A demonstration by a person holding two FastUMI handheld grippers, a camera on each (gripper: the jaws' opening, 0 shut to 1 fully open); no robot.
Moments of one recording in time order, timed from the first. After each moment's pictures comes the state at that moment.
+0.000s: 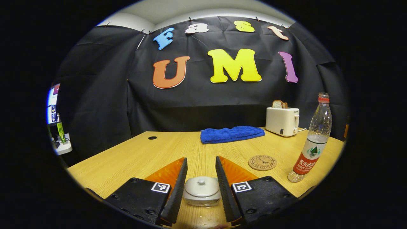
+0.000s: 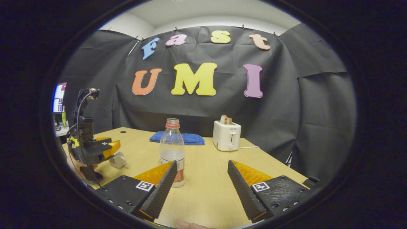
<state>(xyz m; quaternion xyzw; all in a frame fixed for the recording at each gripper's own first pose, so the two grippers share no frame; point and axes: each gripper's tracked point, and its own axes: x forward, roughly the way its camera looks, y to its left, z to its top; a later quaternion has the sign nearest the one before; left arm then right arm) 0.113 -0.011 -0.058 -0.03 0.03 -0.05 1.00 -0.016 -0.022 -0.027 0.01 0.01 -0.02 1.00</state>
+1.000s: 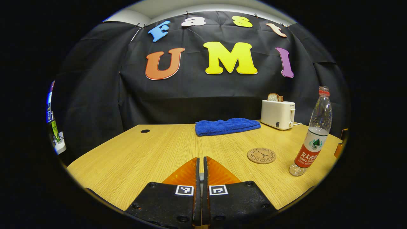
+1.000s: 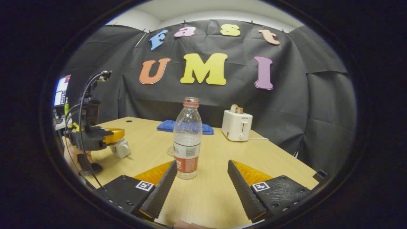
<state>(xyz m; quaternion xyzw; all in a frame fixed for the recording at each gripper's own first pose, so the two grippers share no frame) 0.117 -0.006 -0.069 -0.04 0.06 -0.08 0.99 -0.006 0.013 -0.068 -0.01 0.04 0.00 1.00</state>
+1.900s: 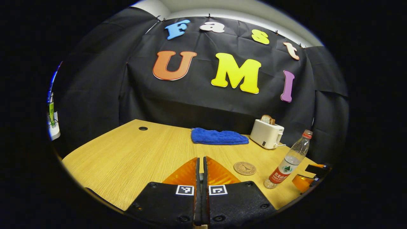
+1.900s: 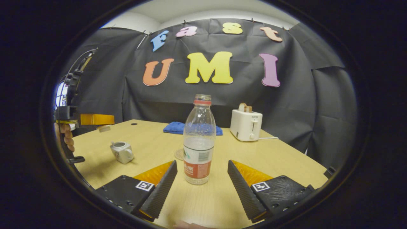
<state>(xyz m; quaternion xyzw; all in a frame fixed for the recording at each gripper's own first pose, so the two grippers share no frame) 0.077 0.022 -0.007 -0.13 0.05 -0.12 0.98 0.022 0.034 -0.063 0.01 0.04 0.03 1.00</state>
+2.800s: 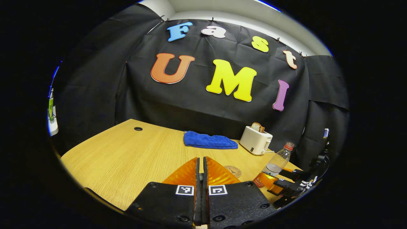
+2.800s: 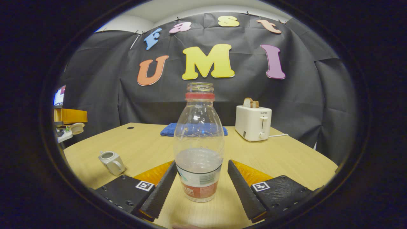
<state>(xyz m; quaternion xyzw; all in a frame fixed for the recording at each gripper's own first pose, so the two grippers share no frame) 0.053 0.019 0.017 -0.17 0.04 -0.15 0.97 0.094 0.048 -0.066 0.03 0.06 0.04 1.00</state>
